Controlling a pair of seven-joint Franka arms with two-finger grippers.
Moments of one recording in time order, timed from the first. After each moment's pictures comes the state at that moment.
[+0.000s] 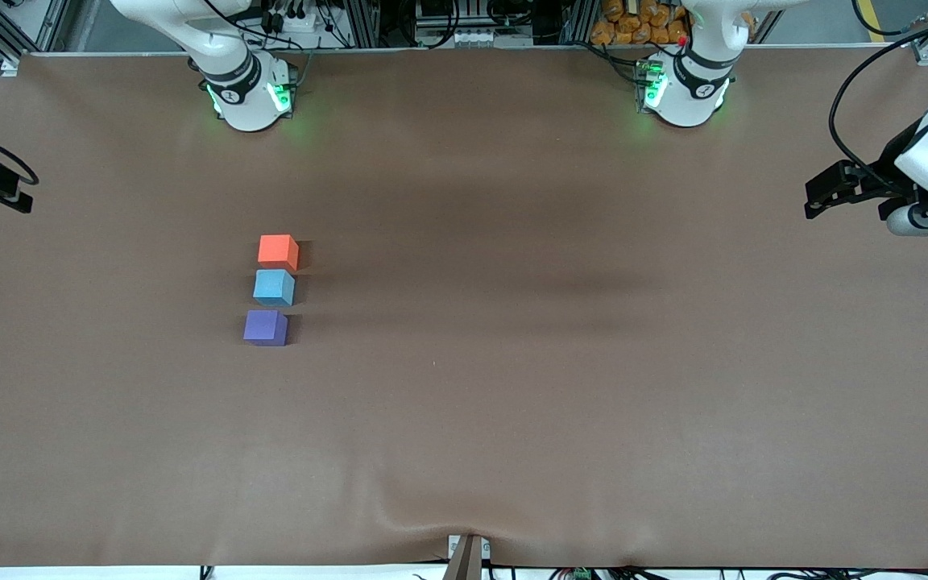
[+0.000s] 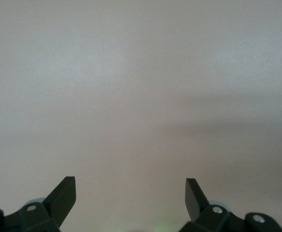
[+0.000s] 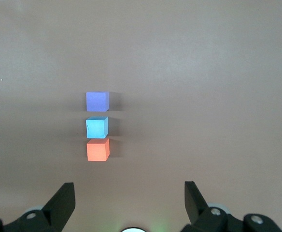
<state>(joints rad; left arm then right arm) 0.05 0.00 -0.14 -1.57 0.01 1.54 -0.06 0.08 0.13 -0.18 -1.26 0.05 1.32 -0.11</state>
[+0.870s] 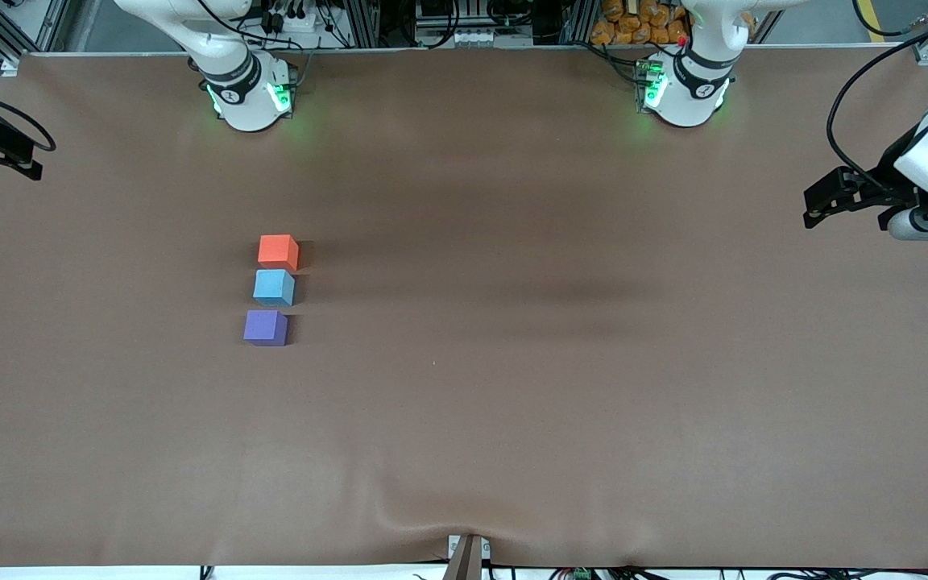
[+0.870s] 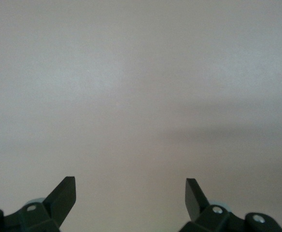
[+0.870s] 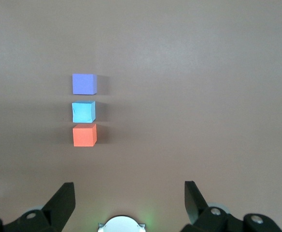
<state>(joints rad) 0.04 0.01 -0.15 -1.57 0.01 1.60 -0.06 -0.05 -0.04 -0.01 -1.49 -0.04 1.38 -0.10</state>
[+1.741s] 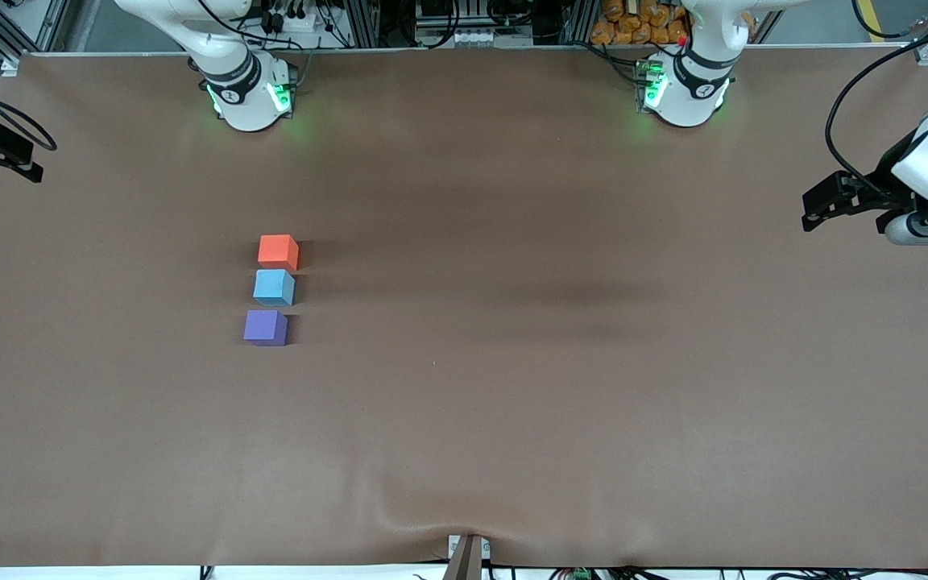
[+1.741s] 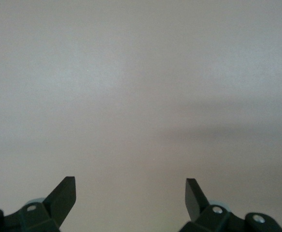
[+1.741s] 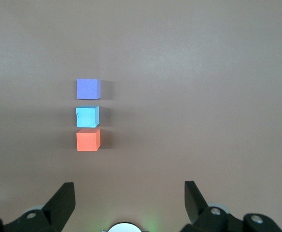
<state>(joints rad) 0.05 0.02 -0.15 -1.57 0.01 1.60 -0.06 -0.06 -0.06 -0.02 -1.53 -0.01 1.42 -0.11</state>
